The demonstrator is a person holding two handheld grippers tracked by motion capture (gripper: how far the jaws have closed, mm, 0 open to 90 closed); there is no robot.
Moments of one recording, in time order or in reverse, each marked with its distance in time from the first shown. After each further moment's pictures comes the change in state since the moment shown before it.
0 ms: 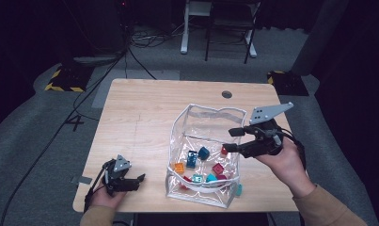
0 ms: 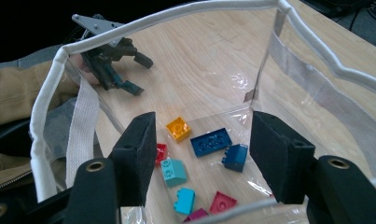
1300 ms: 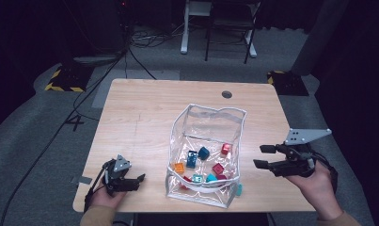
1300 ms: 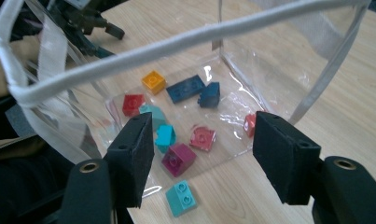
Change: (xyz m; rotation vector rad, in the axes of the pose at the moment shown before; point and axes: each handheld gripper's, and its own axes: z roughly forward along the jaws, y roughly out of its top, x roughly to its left) left arm 0.000 0.000 0.000 0.000 0.000 0.000; right arm -0.009 -0.089 -0.044 -0.016 -0.091 0.116
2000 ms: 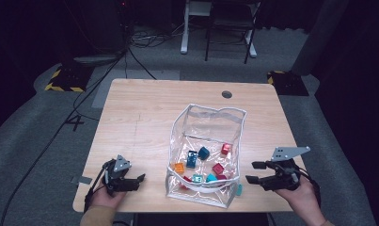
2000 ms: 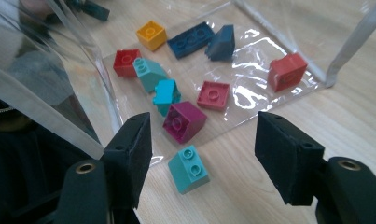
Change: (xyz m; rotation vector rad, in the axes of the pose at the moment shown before) left arm 0.000 0.000 0.000 0.000 0.000 0.000; right arm -0.003 -0.057 0.047 0.062 0.042 0.048
